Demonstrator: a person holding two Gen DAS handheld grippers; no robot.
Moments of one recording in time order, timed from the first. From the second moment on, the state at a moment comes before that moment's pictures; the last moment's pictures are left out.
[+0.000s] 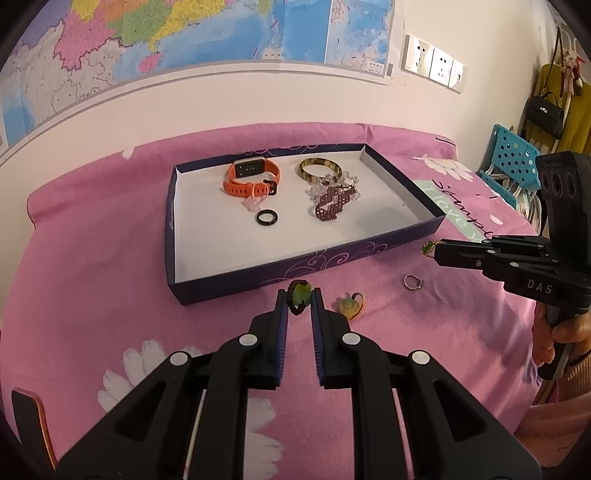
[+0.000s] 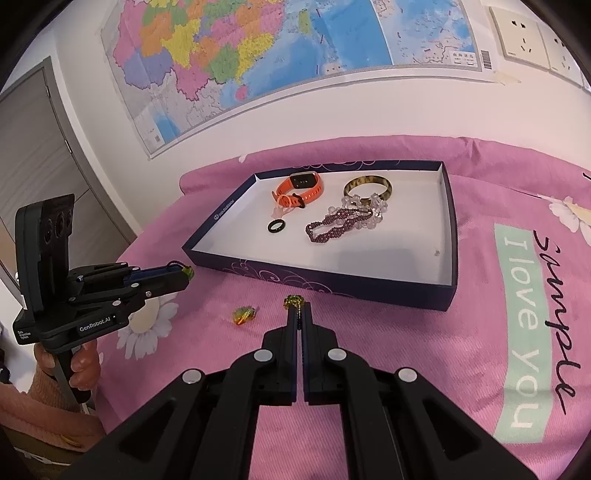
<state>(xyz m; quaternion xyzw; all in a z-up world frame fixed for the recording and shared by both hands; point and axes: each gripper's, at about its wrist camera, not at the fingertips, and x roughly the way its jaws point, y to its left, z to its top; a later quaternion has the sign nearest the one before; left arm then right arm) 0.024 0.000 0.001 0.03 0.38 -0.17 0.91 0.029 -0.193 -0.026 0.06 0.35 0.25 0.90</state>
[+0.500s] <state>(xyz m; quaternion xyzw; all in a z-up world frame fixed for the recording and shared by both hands) 0.032 -0.002 0.013 0.04 0.36 -0.16 0.92 0.038 -0.192 -0.018 0.06 0.34 0.25 0.90</state>
